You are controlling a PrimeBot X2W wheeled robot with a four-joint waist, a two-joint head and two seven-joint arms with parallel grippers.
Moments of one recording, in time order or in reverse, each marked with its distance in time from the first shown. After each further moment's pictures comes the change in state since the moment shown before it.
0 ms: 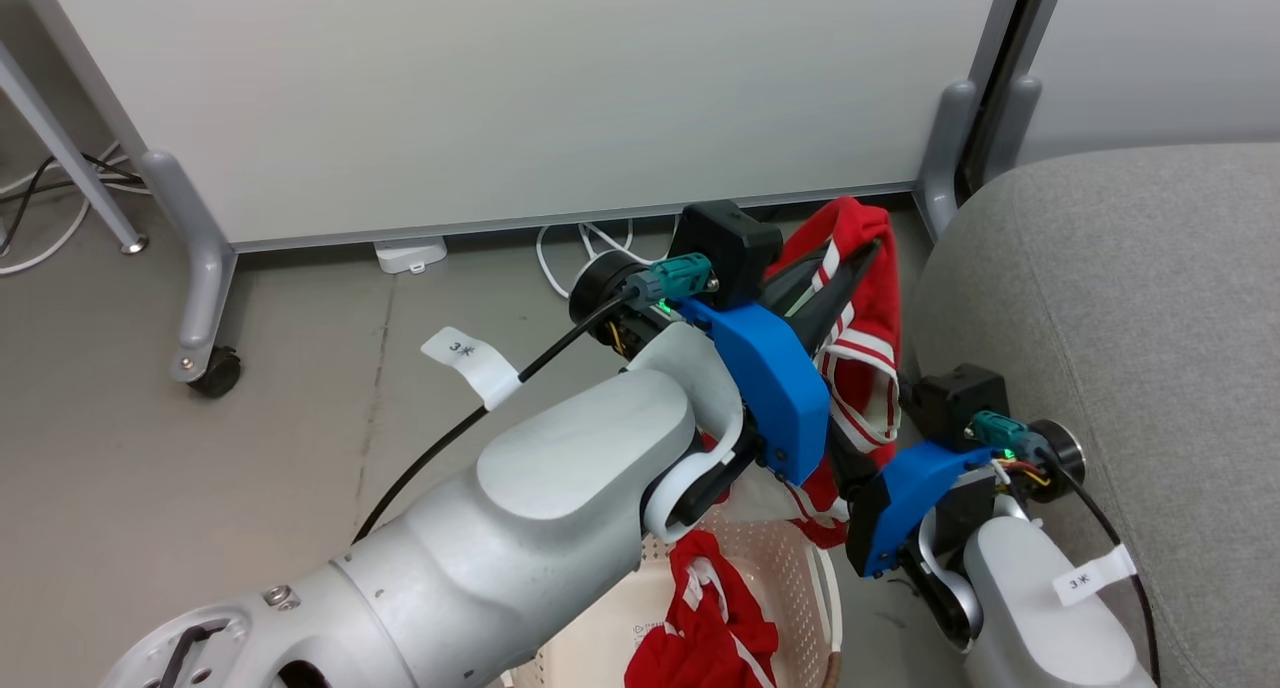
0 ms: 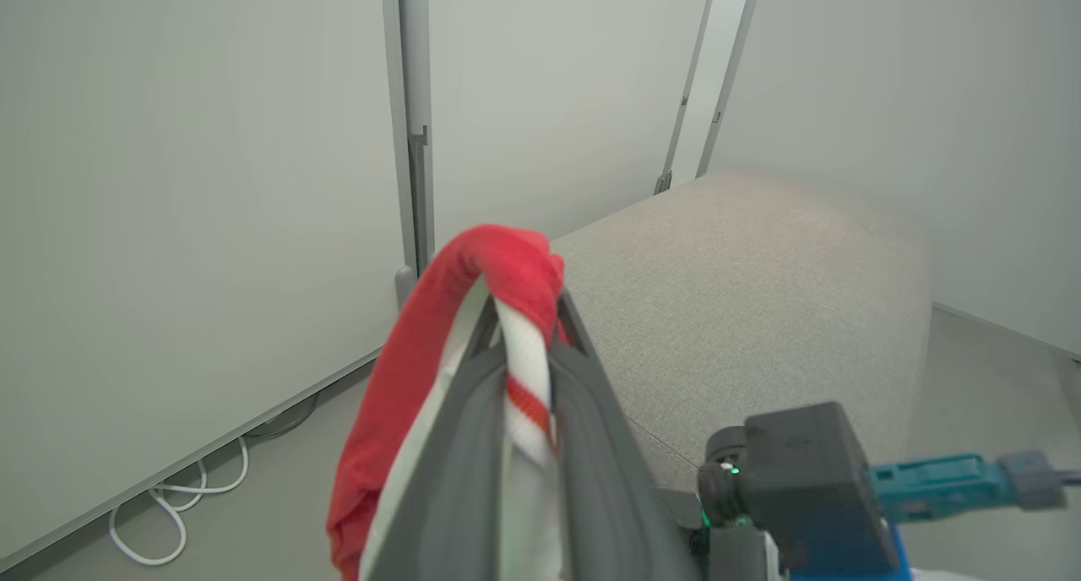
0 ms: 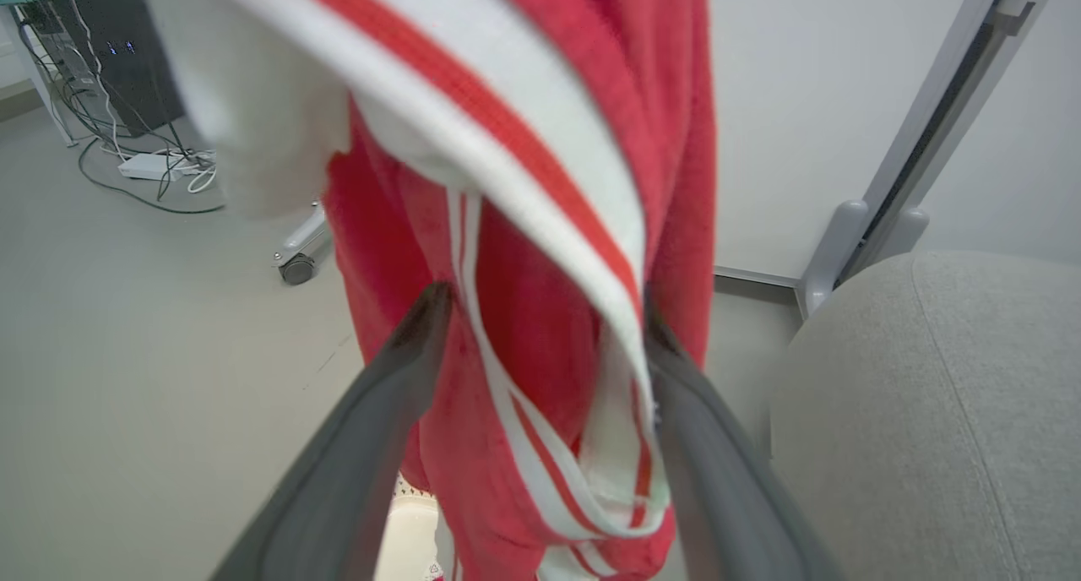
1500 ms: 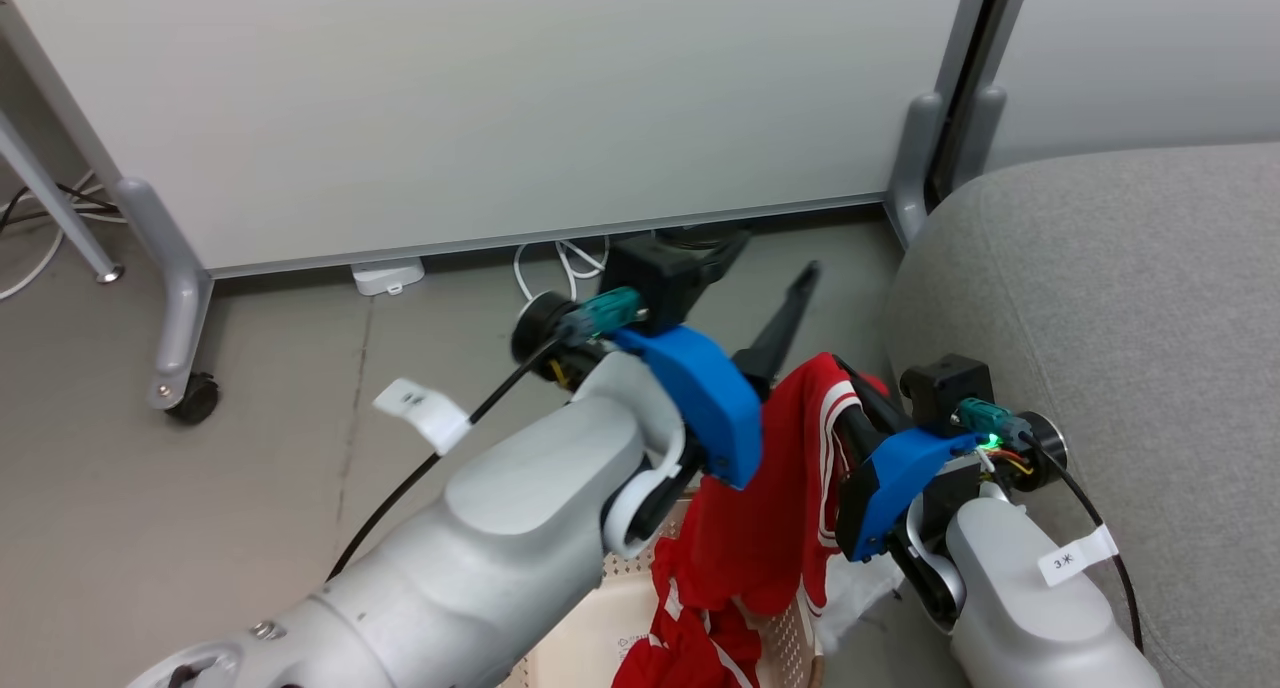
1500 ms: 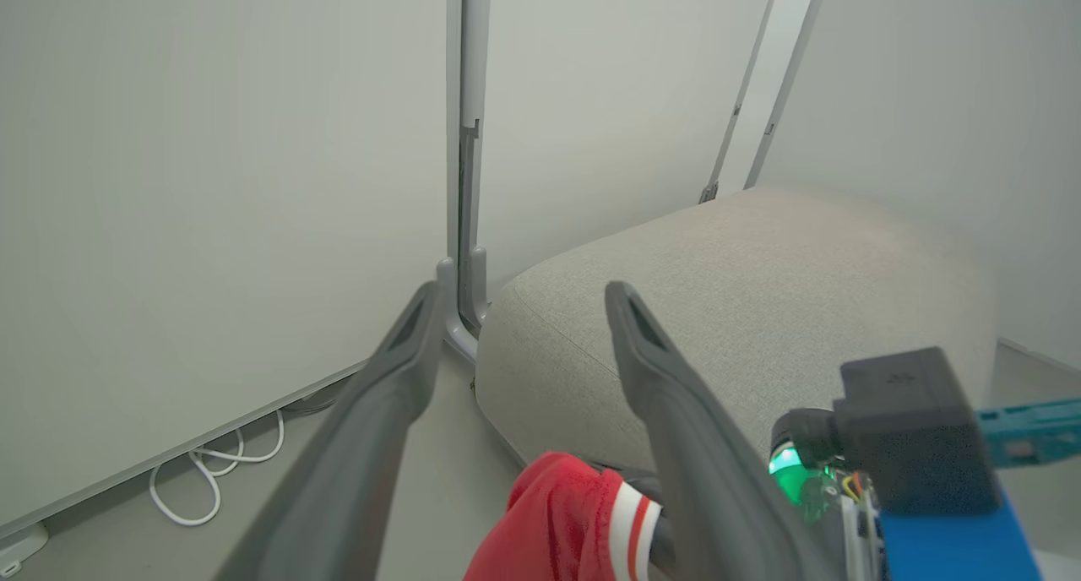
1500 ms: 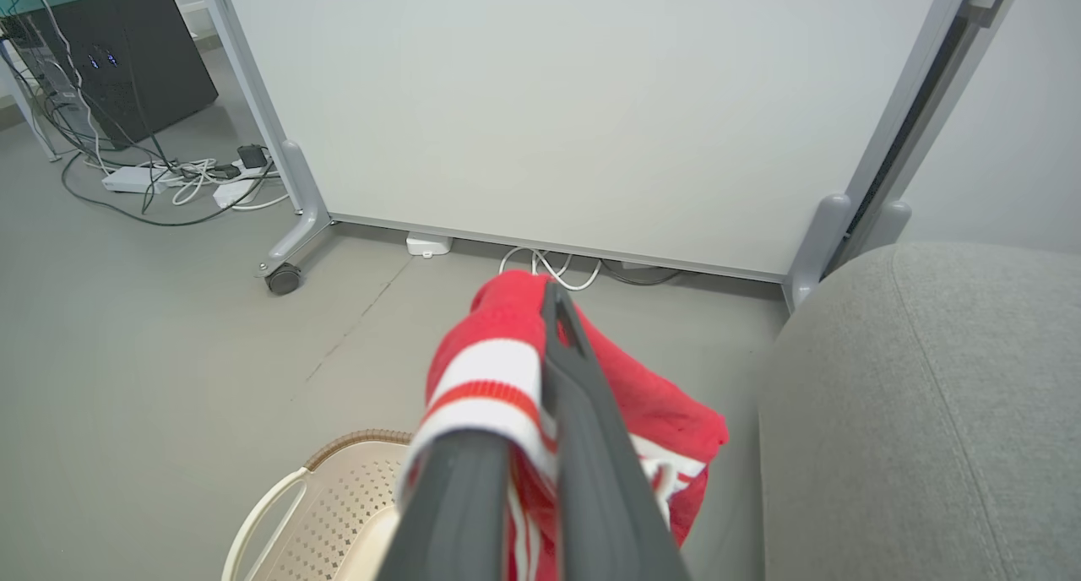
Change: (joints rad) left arm 0.052 0.004 0.002 0.110 -0.015 0.014 -0.090; right arm -0.128 0.000 0.078 0.259 0.072 0.000 -0.119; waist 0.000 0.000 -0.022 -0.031
